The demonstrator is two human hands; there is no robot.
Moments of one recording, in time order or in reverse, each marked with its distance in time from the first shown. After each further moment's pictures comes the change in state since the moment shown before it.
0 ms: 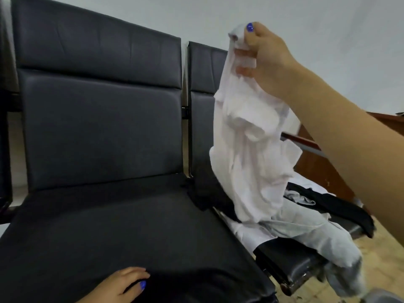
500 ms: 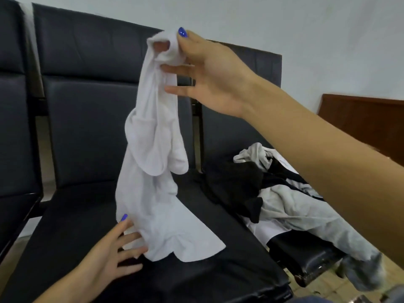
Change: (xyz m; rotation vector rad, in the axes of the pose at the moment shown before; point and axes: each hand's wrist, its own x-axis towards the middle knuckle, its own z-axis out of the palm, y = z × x) left_hand -0.013 0.051 -0.071 -1.198 0.228 -0.625; right_hand -0.067 -0.026 0.087 0.395 -0.411 0.108
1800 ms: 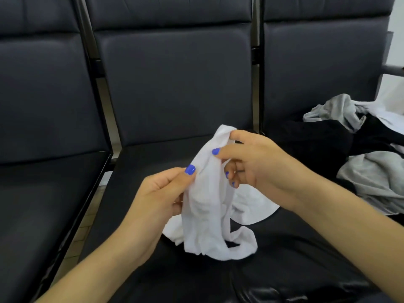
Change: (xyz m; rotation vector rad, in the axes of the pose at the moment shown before) left_hand -0.057 0.056 0.038 0.228 0.096 0.342; right_hand -0.073 0.146 0.041 0.049 0.039 0.529
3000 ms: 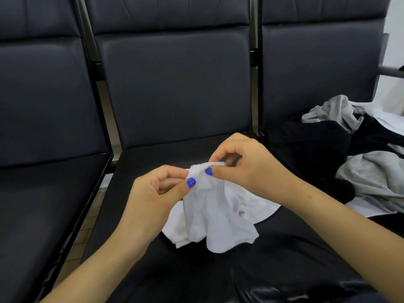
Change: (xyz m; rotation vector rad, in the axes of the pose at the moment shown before) left_hand 0.008 -0.006 -0.009 0.188 0.149 0.092; right_hand 0.015 0.022 -0.004 -0.631 0.049 -0.416
